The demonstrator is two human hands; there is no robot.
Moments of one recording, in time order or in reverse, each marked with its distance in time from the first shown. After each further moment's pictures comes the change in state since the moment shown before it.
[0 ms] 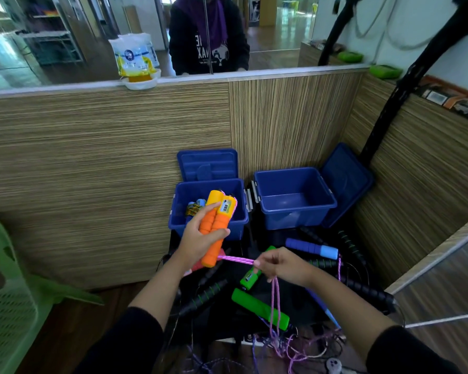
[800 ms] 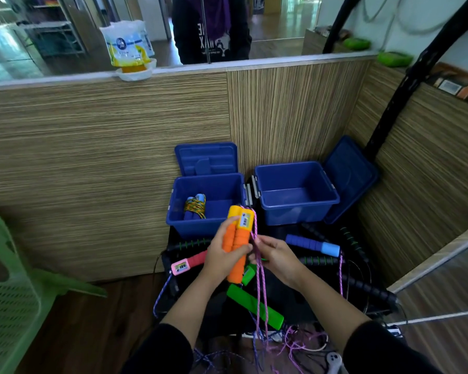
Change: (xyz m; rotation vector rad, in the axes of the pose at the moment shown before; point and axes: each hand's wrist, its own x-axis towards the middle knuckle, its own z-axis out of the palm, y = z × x) left_hand -0.017 -0.039 0.059 0.018 -0.022 -0.050; right_hand 0.029 0.011 0.015 0.740 0.253 0.071
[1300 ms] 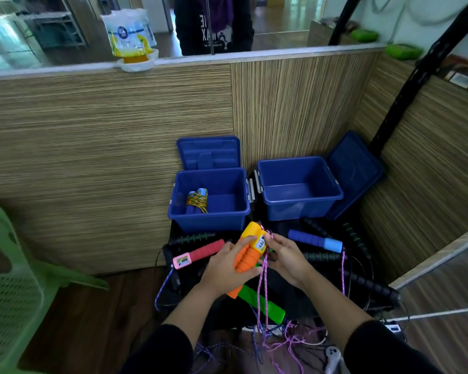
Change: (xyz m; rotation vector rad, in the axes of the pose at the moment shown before) left_hand -0.014 -0.038 -0.009 0.685 -0.206 0.113; right_hand -0.004 0.009 -0.014 0.106 0.055 0.041
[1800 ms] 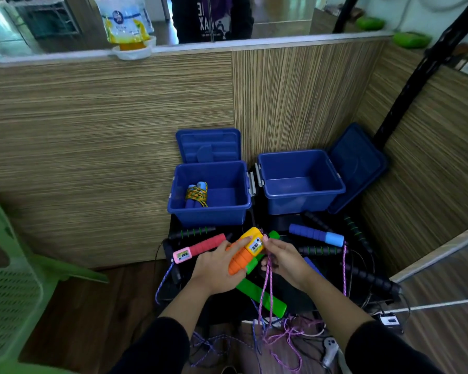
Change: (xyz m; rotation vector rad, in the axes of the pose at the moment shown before) left_hand -0.008 -0.027 -0.005 0.411 0.049 0.127; right_hand 0.001 0.019 -0.007 -0.158 0.038 0.105
